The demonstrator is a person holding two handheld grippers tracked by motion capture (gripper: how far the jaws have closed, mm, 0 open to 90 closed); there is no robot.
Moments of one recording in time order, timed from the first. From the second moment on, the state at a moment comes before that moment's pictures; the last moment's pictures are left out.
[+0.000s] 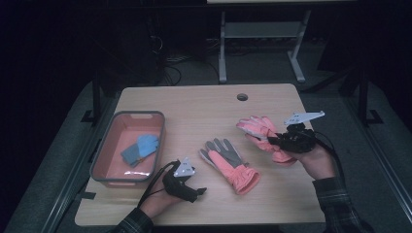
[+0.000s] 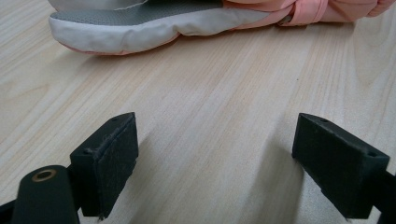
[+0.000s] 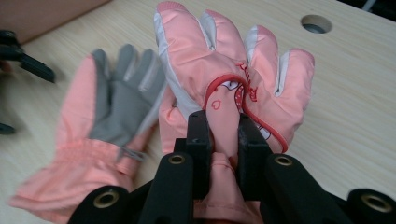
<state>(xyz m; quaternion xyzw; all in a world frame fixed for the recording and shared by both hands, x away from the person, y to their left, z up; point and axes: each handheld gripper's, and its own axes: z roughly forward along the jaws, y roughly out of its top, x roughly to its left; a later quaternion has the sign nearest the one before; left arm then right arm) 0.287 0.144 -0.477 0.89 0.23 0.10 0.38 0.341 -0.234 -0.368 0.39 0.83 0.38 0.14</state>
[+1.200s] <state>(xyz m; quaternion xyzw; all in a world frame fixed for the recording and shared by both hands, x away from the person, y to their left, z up) 0.288 0.141 -0.476 0.89 0.24 0.10 0.37 0.326 -0.122 -0.401 0.36 0.86 0.35 0.09</state>
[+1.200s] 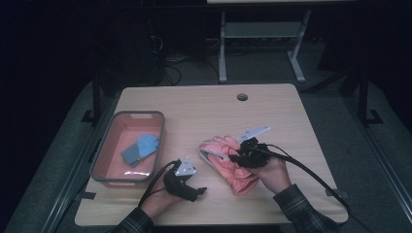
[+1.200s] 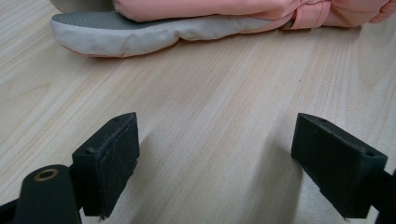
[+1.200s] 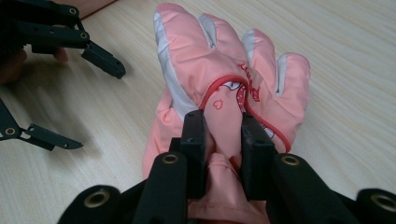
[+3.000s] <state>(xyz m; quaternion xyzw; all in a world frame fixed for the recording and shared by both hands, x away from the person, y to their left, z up) 0.319 0.110 -0.453 0.89 0.27 0.09 0.37 0.346 -0.227 -0.437 0.30 0.87 0.39 0.07</state>
